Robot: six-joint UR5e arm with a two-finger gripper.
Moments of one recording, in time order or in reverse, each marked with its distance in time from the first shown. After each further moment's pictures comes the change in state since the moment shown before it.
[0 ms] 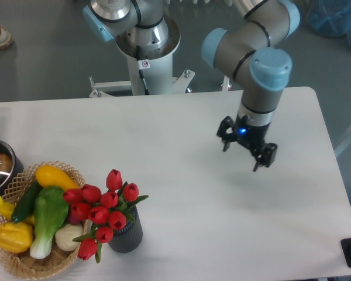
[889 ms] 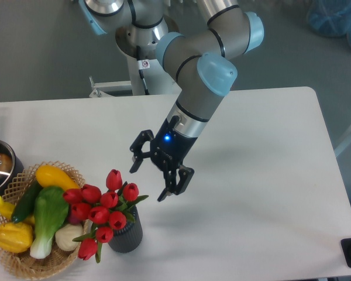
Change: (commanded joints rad) arm -0.121 -0.037 0.049 0.063 -0.517 -0.009
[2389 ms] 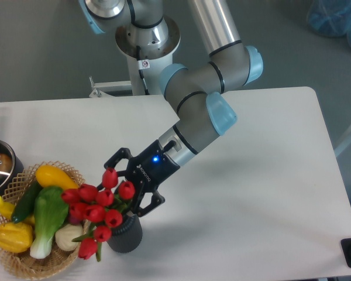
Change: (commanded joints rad) arm -0.020 -0.101 0.003 0.021 -0.308 -0.026
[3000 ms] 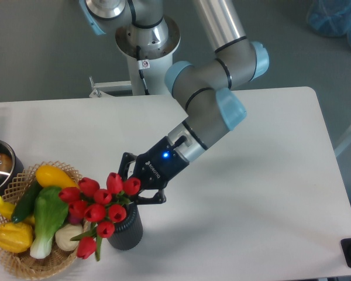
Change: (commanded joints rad) arm 0.055 0.041 0.003 0.002 -0.061 -0.052
